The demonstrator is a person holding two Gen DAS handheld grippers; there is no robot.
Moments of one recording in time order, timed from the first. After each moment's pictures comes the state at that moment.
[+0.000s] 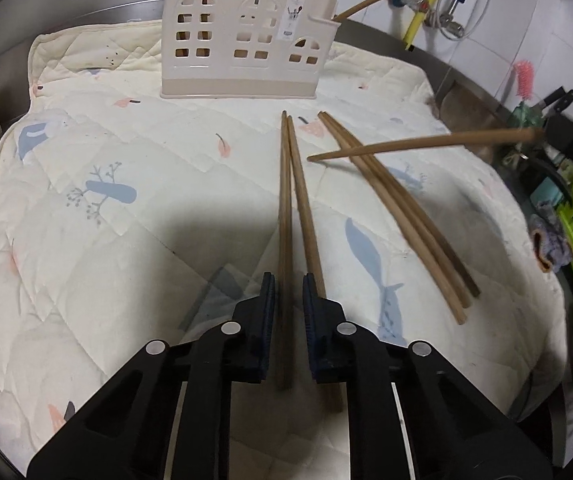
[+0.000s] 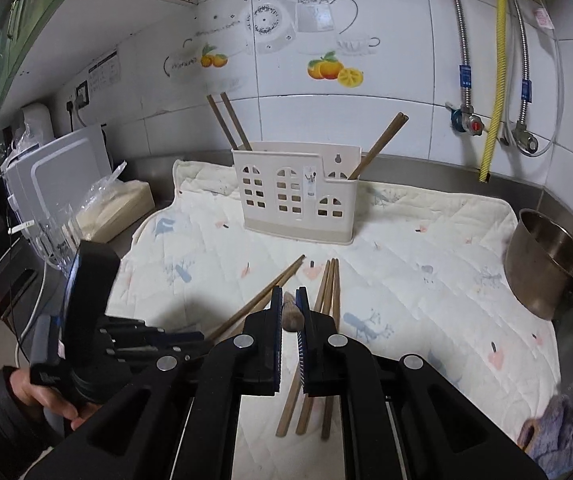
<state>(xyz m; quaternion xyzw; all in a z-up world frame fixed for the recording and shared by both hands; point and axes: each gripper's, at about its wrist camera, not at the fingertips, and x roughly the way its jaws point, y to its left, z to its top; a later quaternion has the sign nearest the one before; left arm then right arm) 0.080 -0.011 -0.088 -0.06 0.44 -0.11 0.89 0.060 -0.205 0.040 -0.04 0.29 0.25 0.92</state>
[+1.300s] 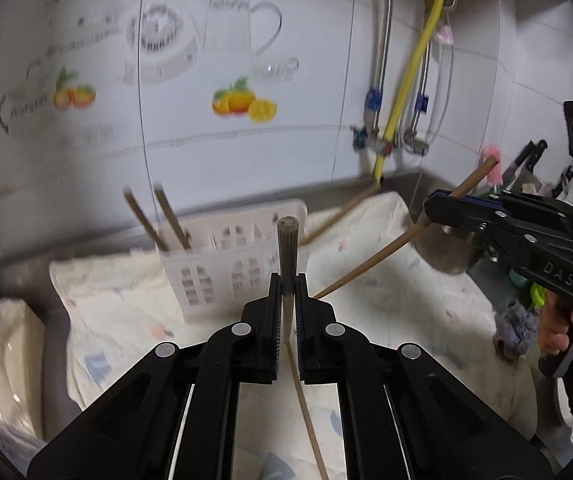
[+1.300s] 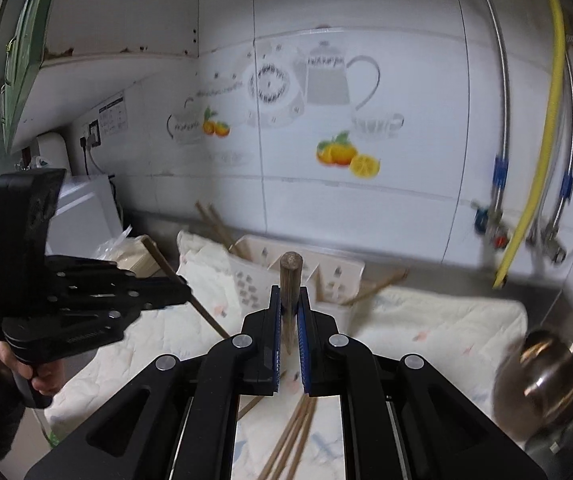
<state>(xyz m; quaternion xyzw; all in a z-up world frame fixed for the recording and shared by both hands) 0.137 -0.011 0.118 0.01 0.28 -0.14 0.95 0.160 -0.202 0.153 -0.06 0.25 0.31 0.92</state>
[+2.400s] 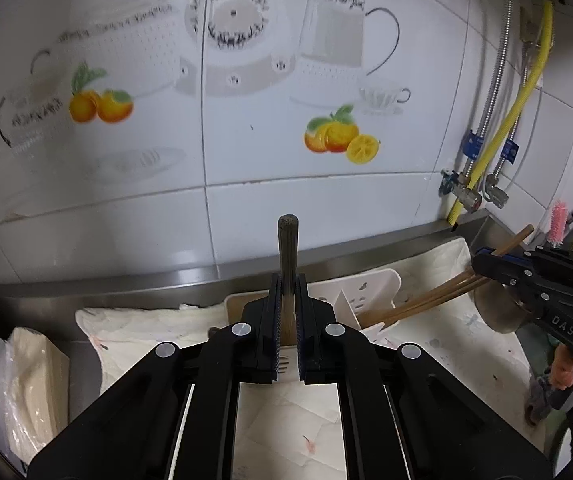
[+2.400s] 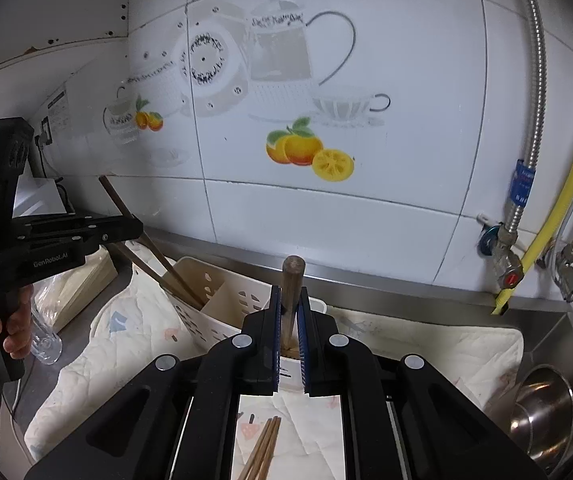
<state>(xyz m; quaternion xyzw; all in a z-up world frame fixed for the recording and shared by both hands) 0.250 0.042 0.132 -0.03 0.31 -0.07 0.95 0.276 -0.177 0.146 -0.07 0.30 0.27 0.91</state>
